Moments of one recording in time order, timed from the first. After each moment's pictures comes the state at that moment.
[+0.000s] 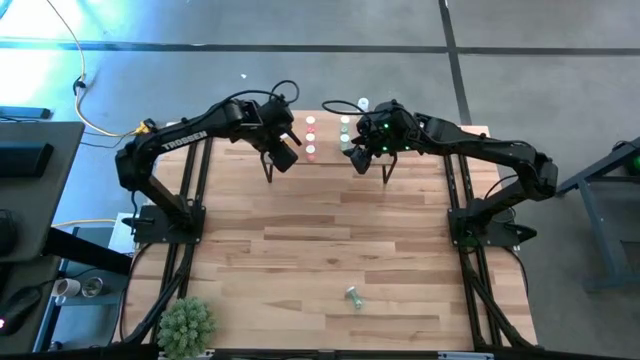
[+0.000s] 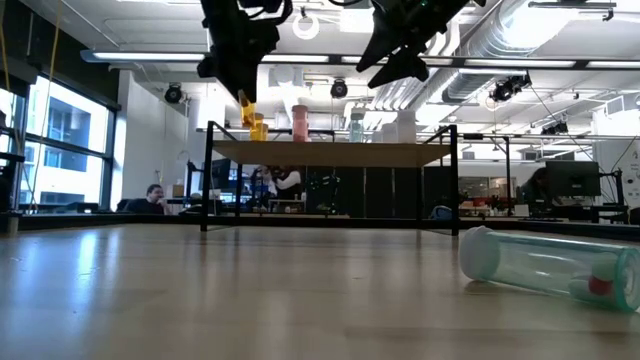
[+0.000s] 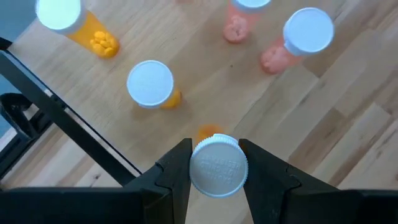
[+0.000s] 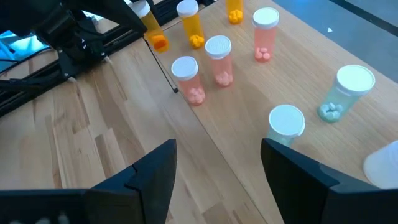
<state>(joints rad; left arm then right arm) 0.56 1.58 1.58 -1.17 -0.12 -0.26 -0.37 1.43 1.33 -0.57 -0.04 0.24</state>
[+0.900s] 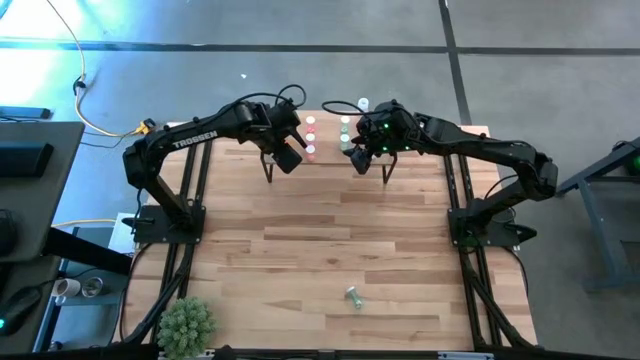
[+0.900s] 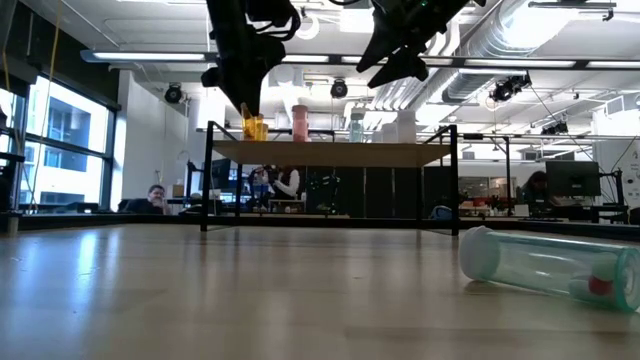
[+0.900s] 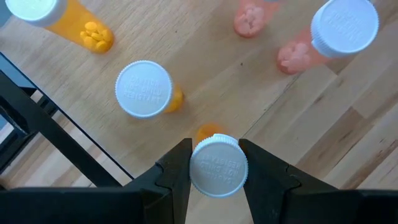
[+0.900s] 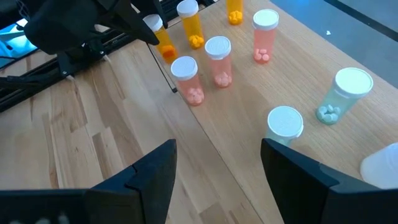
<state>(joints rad) 0.56 1.64 1.58 -1.17 -0.14 -0.28 -0.37 1.43 1.33 -0.57 -0.04 0.23</state>
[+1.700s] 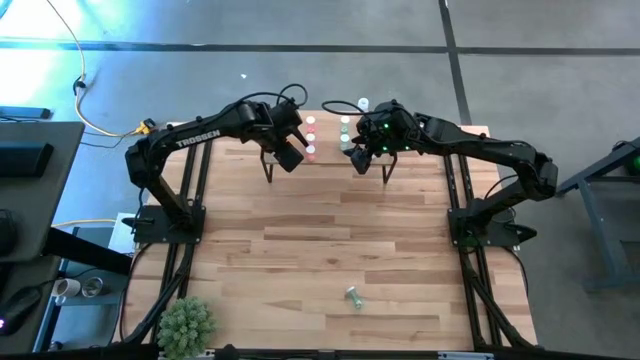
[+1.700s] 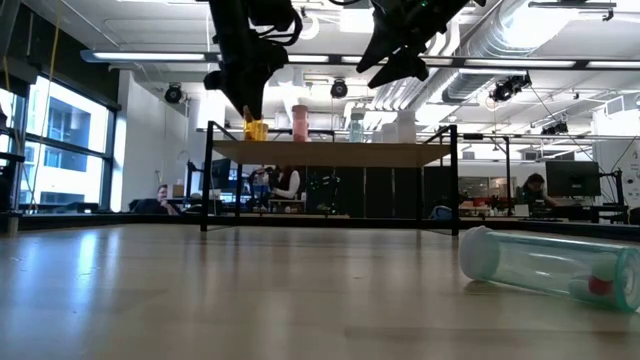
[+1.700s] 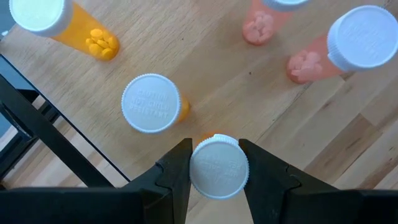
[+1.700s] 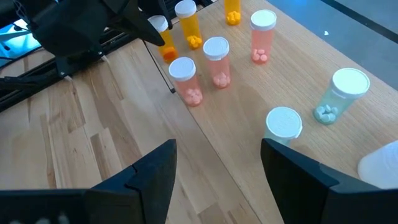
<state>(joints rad) 0.56 1.67 1.58 -1.16 -0.15 -0.28 -0.37 1.43 1.33 -0.57 -0.03 0.23</state>
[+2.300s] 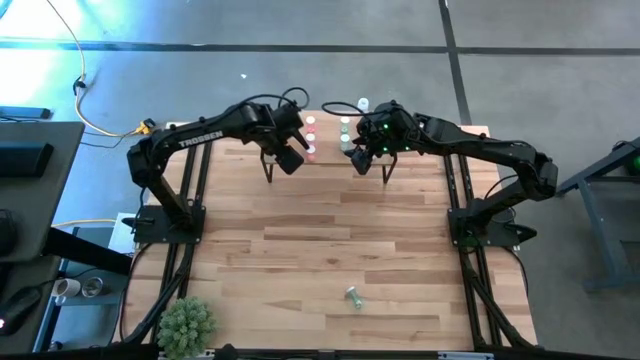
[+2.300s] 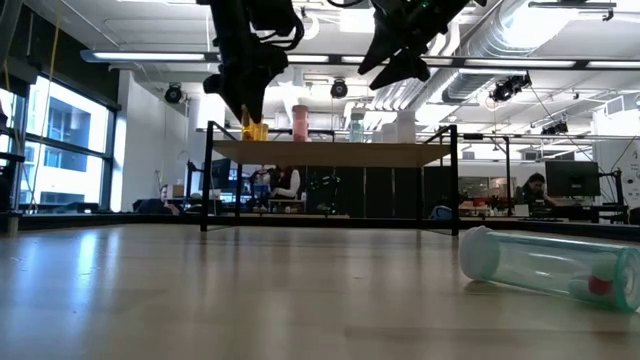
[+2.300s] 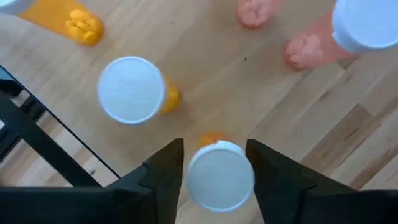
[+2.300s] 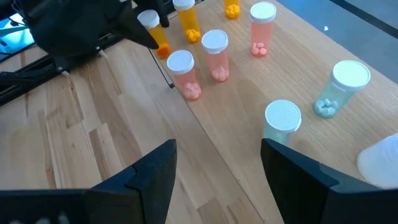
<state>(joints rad) 0.56 1.67 1.57 -1.17 -0.14 -0.29 -0.37 1.43 1.33 -0.58 -0.03 0.23</state>
